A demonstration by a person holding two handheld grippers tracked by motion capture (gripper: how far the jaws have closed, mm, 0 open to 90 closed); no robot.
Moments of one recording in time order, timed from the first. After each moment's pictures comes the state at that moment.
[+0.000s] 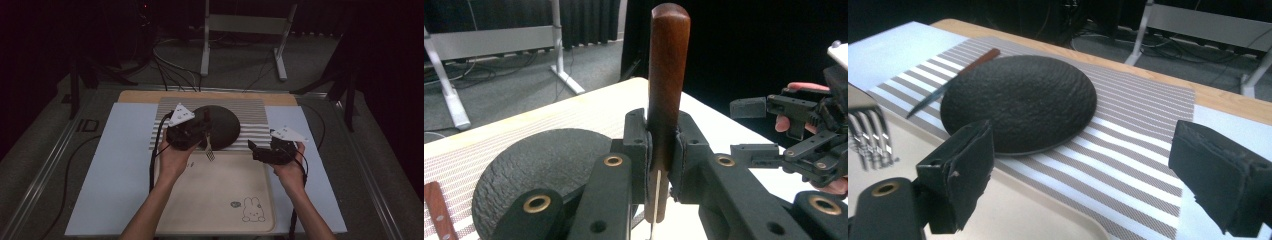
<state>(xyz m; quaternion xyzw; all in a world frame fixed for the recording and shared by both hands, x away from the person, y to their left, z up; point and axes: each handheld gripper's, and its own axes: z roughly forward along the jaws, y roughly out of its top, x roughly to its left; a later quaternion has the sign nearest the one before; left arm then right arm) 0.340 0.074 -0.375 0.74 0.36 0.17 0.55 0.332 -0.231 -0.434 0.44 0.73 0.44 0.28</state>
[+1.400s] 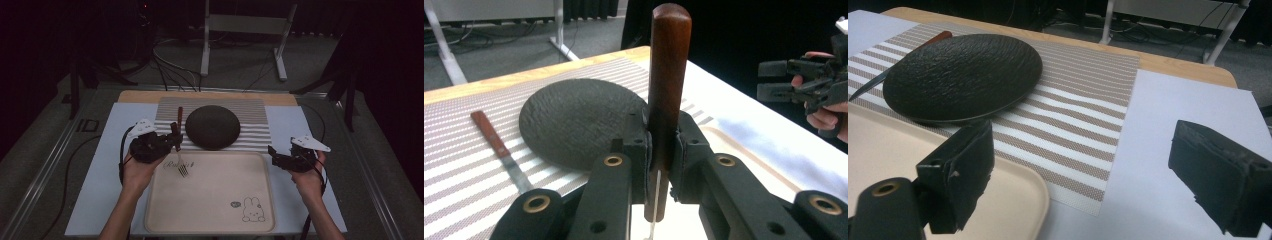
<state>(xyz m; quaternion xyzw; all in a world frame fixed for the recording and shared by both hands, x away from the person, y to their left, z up) 0.313 0.155 -0.394 0.75 0.38 0.13 0.53 0.317 -0.283 -0.448 0.49 0.71 0.41 0.29</state>
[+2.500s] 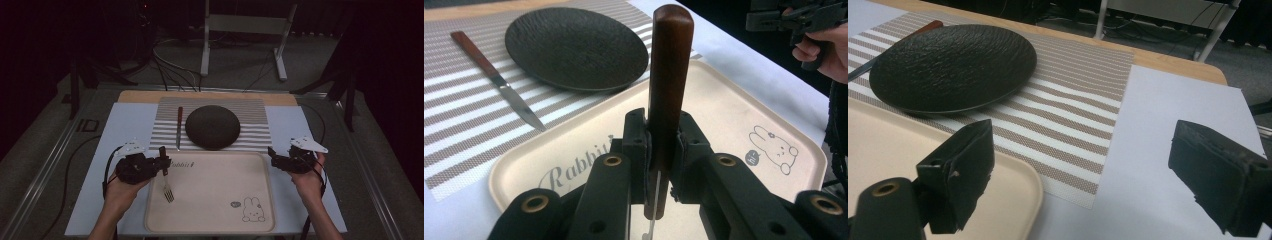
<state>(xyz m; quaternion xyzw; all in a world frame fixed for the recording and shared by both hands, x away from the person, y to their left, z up) 0.280 0.185 -0.423 0.78 0.38 0.06 0.49 0.314 -0.280 -0.450 0.49 0.72 0.39 0.31</state>
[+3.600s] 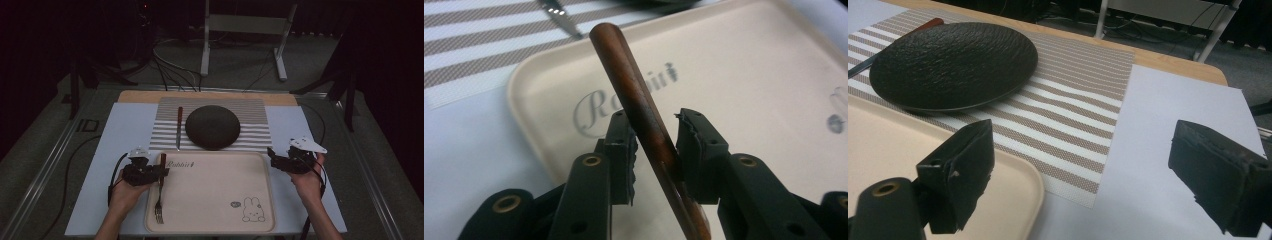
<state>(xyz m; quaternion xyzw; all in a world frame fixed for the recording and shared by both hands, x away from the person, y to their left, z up) 0.303 0.195 -0.491 0.80 0.46 0.04 0.40 0.314 -0.279 -0.451 0.49 0.72 0.39 0.31</state>
